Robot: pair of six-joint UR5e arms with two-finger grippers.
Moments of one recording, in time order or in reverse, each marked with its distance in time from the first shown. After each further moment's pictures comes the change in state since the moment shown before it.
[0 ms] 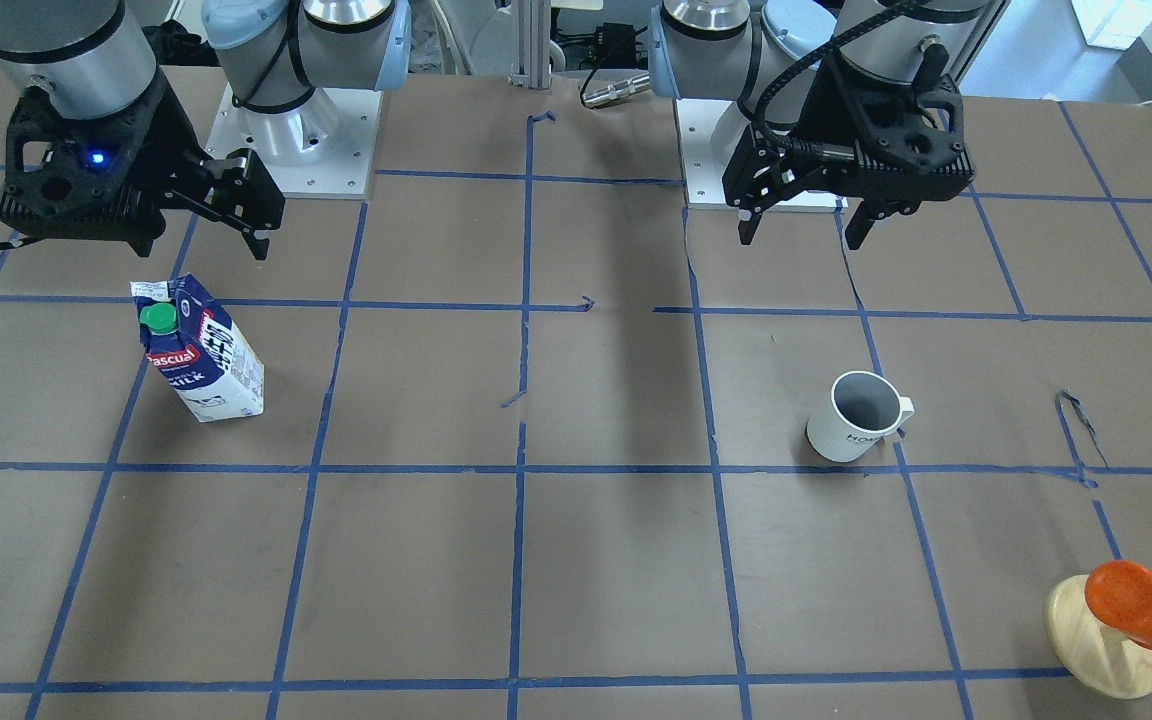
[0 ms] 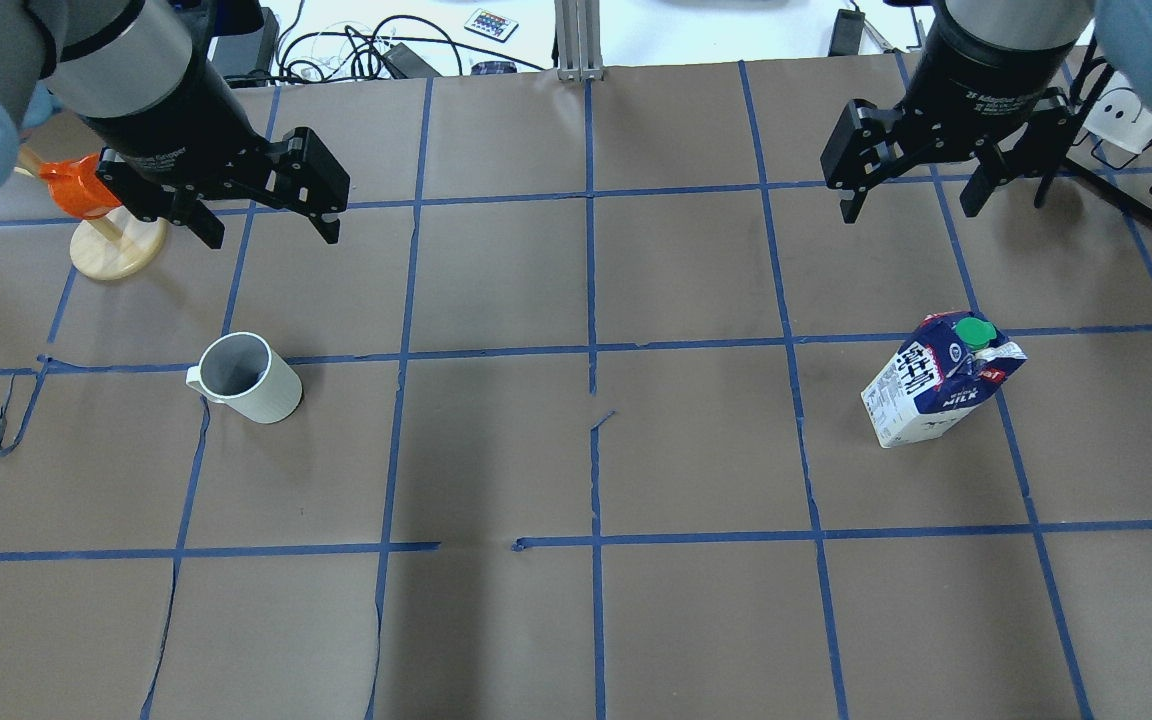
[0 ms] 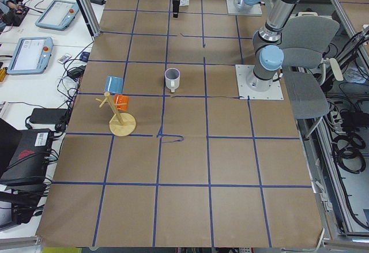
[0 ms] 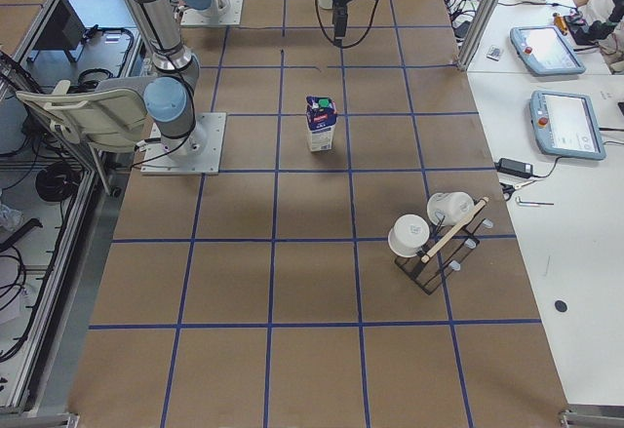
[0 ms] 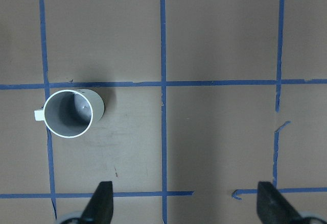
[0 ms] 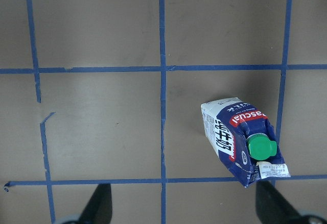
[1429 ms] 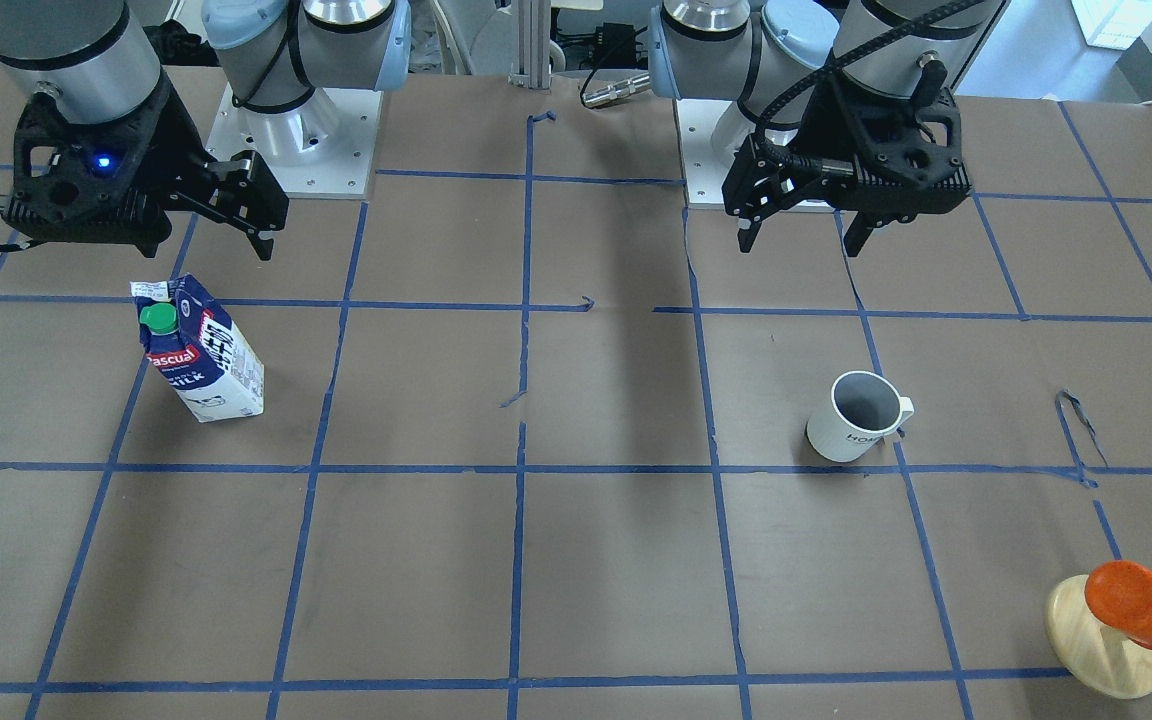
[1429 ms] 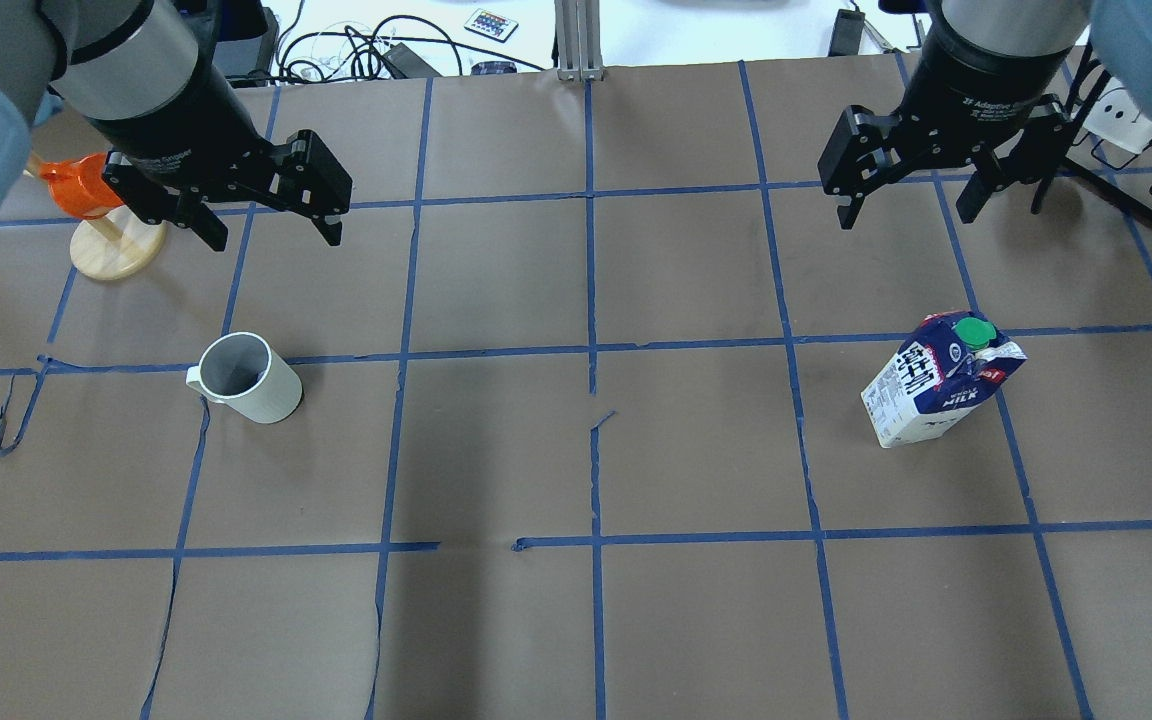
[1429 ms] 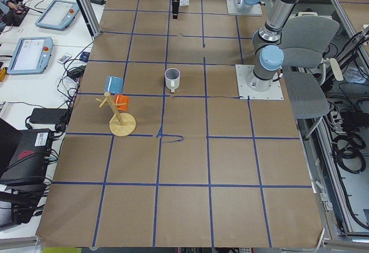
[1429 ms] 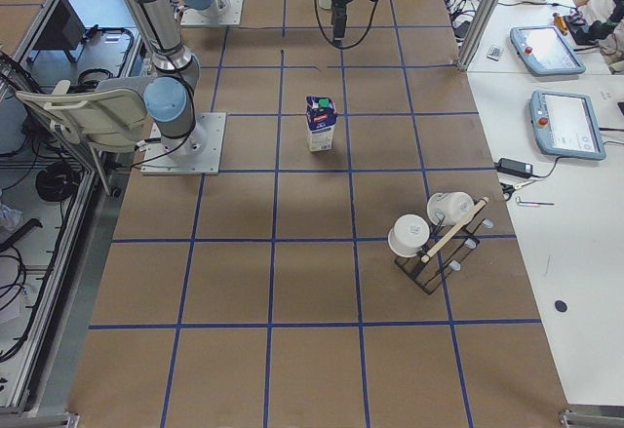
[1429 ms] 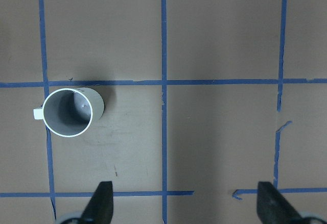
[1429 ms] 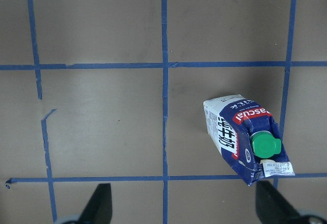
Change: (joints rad) left arm 0.003 -0.015 0.000 -0.001 0.000 -0.006; right arm 0.001 0.000 0.009 0.004 0.008 -0.001
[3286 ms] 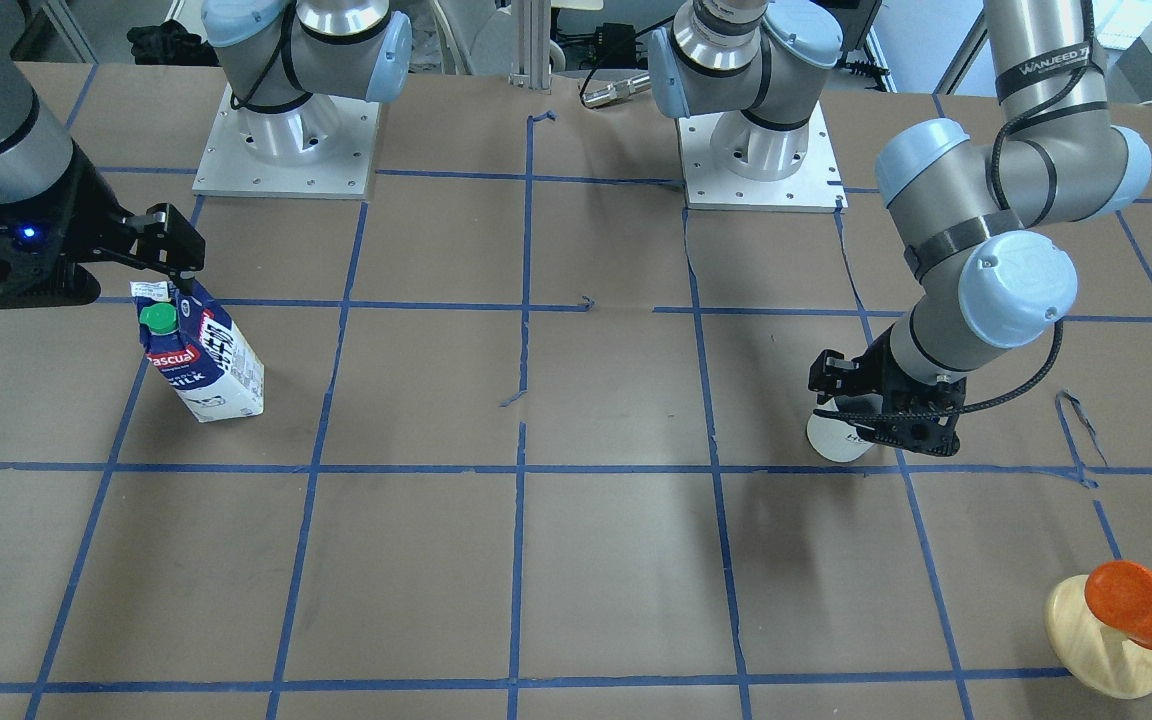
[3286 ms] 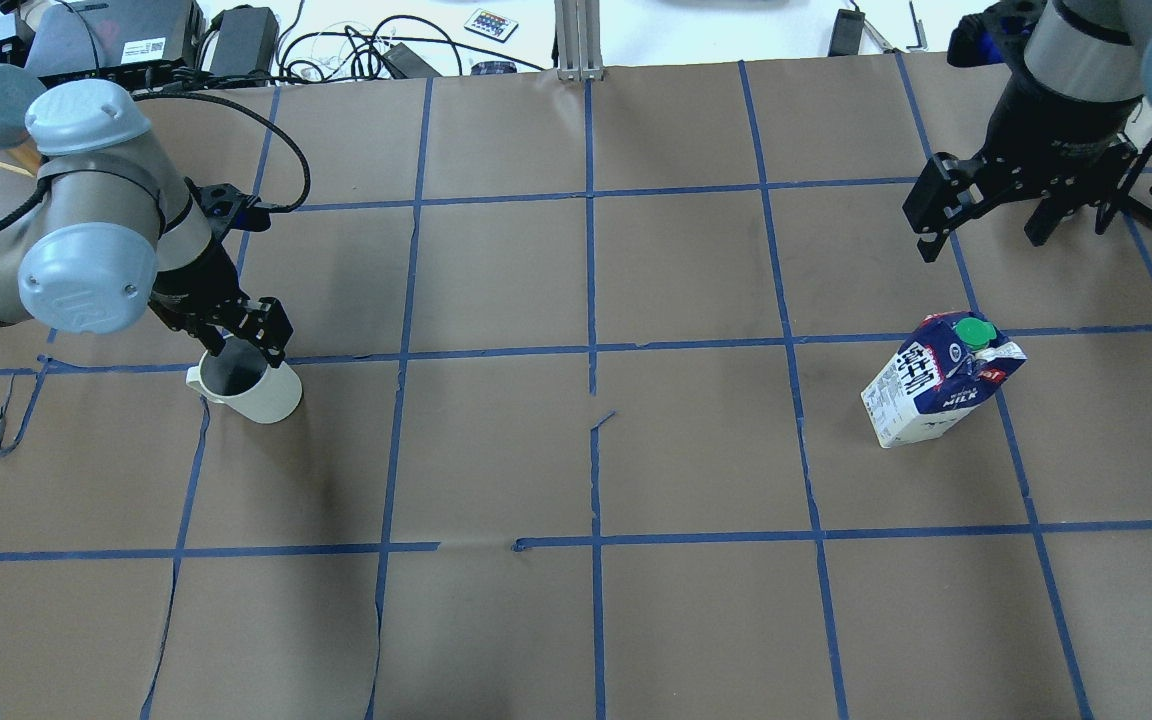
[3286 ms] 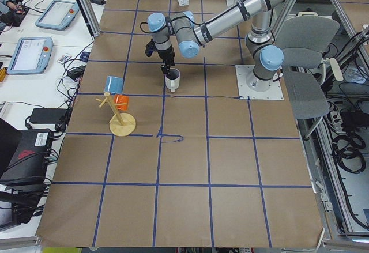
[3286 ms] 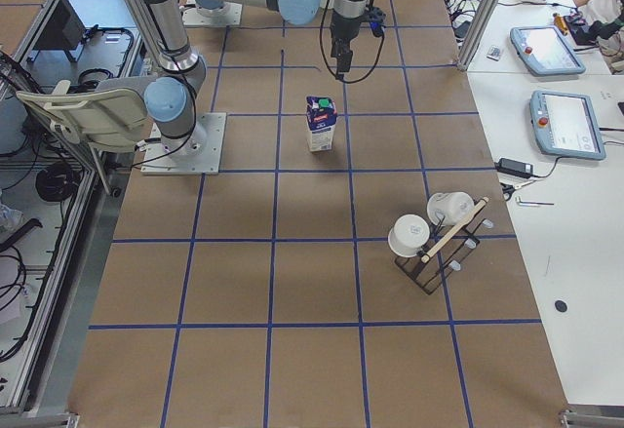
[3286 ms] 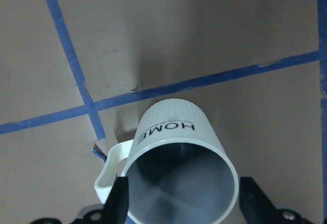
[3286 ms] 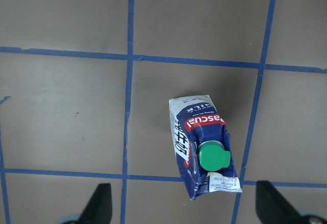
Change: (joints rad) left arm 0.235 -0.277 -0.294 0.368 0.096 0.468; right arm -0.156 0.012 0.139 -0.122 -0.061 -0.287
